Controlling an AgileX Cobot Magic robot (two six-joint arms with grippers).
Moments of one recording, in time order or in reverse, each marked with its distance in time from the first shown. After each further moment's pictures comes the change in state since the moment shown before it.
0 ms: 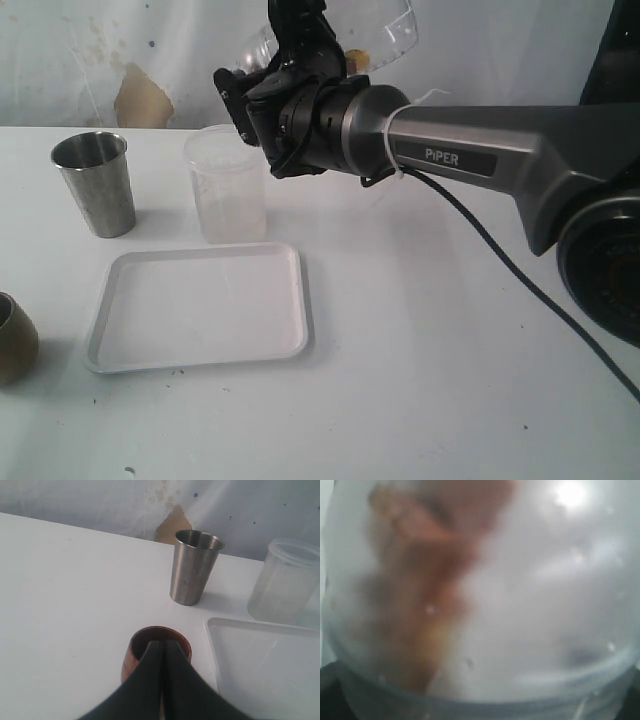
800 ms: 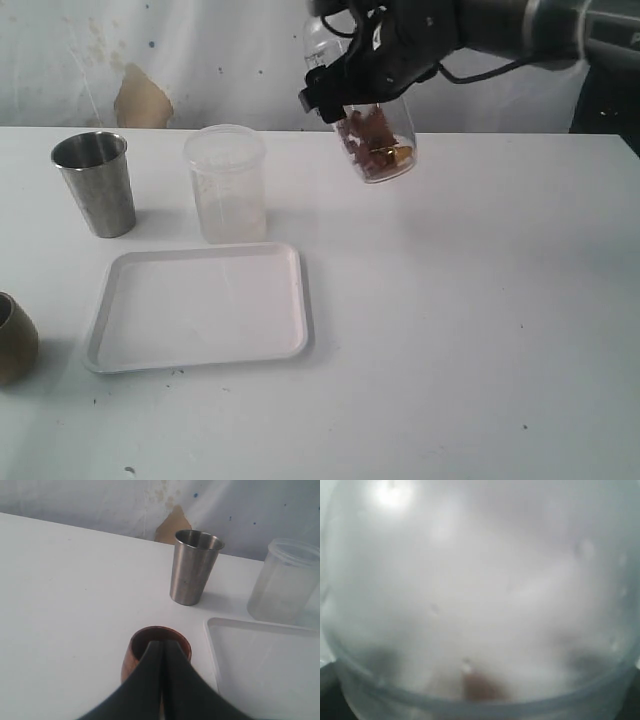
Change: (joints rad) left arm 0.000 0.000 0.000 0.000 0.000 0.000; right arm -0.262 -0.236 0.078 1.502 -0.302 0.041
